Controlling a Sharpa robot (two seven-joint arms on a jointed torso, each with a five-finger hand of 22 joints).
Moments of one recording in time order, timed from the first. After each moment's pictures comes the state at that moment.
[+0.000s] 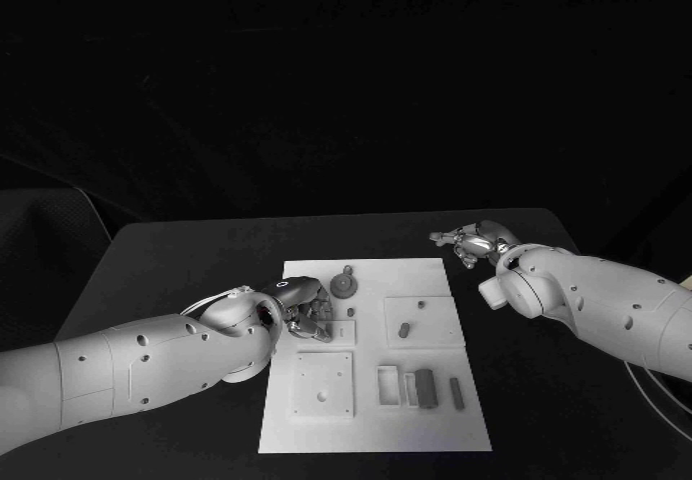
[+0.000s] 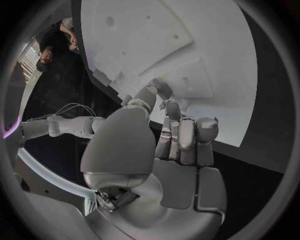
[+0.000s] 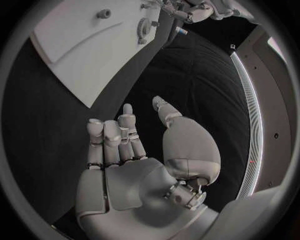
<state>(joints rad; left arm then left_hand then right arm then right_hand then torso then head) 1.25 -0.65 -0.24 1.37 -1.35 -0.34 -0.16 1.32 -0.16 0.13 -0.09 0.20 0.97 0.12 0.30 0.37 1.02 0.06 1.11 0.51 1.16 -0.07 1.48 1.26 0.13 1.02 -0.08 1.65 0.57 1.21 -0.68 0.00 1.05 -0.56 -0.33 0.00 0.93 -0.13 0.35 -0.10 0.19 0.89 0.15 0.33 0.55 1.01 0.04 1.31 0.77 1.02 -0.04 1.61 0.91 0.20 0.74 0.00 1.66 0.70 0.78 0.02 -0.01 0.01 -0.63</state>
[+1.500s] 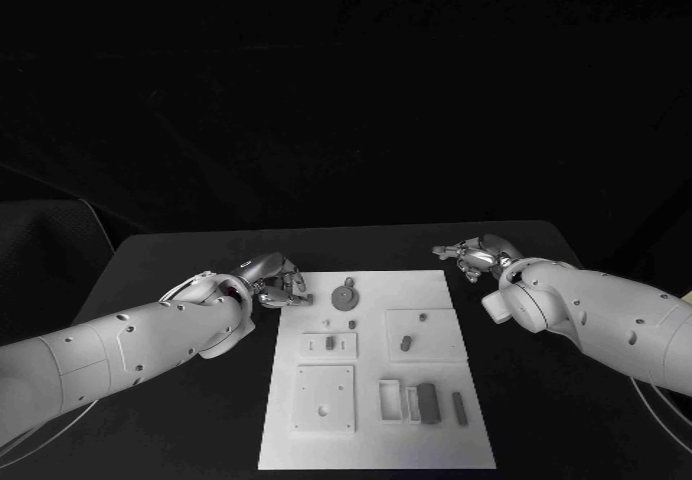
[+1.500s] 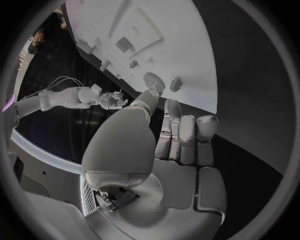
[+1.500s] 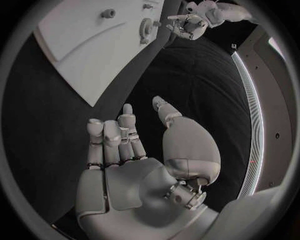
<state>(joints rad) 1.25 -0.64 -0.17 1.10 -1.13 -0.40 0.07 1.33 -0.13 0.21 -0.04 0.19 1.03 0.14 0.34 0.39 1.01 0.07 1.04 0.47 1.14 -0.06 1.41 1.19 0.14 0.99 -0.07 1.61 0.52 1.21 -0.68 0.00 1.04 -0.56 -0.32 -0.01 0.93 -0.13 0.35 -0.10 0.19 0.89 0.15 0.33 0.55 1.01 0.04 1.31 0.77 1.02 -0.04 1.61 0.91 0.21 0.75 0.00 1.66 0.70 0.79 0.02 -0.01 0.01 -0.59</state>
